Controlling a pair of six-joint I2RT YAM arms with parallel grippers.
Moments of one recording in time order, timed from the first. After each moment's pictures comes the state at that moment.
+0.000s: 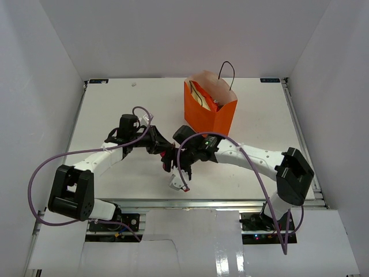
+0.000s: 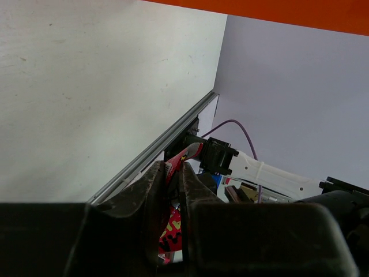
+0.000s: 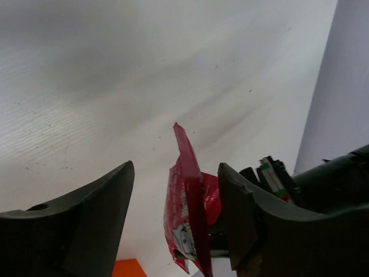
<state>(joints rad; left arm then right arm) -0.28 1.38 0.76 -0.07 0.85 -0.95 1.05 1.61 1.28 -0.62 -0.49 -1.90</state>
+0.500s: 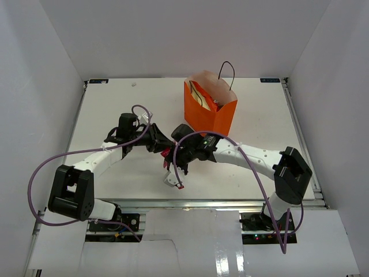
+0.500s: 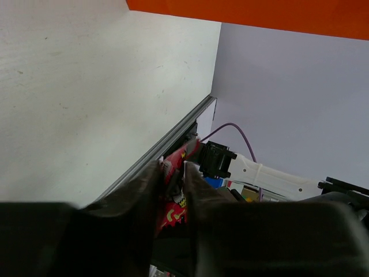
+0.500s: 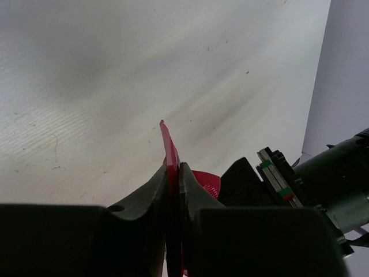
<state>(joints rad) -0.28 1.38 0.77 -0.04 0.85 -0.95 1.05 1.65 1.29 -0.55 -0.43 -1.81</state>
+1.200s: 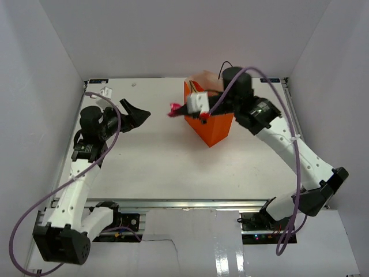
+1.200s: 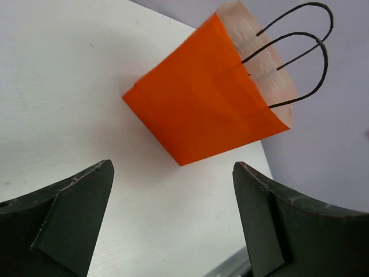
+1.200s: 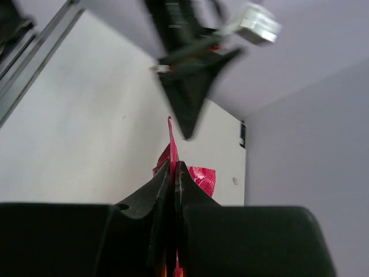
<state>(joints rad) -0.10 1.01 0.94 -0.16 0.48 -0.65 0.78 1.44 1.64 -0.53 -0.86 -1.00</state>
